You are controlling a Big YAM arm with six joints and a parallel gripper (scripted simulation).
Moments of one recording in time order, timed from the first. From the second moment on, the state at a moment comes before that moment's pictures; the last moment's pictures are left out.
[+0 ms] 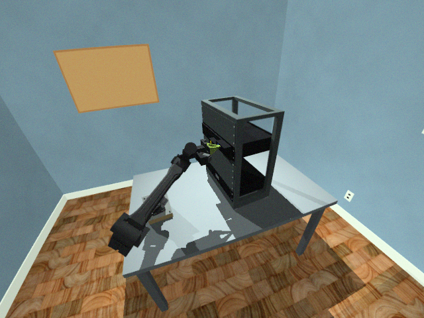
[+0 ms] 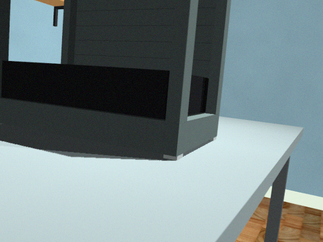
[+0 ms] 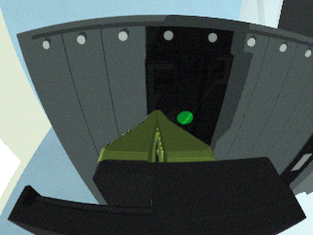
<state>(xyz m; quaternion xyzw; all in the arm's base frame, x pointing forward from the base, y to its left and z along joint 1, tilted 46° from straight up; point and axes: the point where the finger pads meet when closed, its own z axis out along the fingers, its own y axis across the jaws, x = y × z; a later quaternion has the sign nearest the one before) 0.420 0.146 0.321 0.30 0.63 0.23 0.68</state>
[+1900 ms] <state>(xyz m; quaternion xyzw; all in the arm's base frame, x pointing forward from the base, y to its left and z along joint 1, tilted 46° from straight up) 0.451 0.143 0.321 0.30 0.63 0.24 0.68</state>
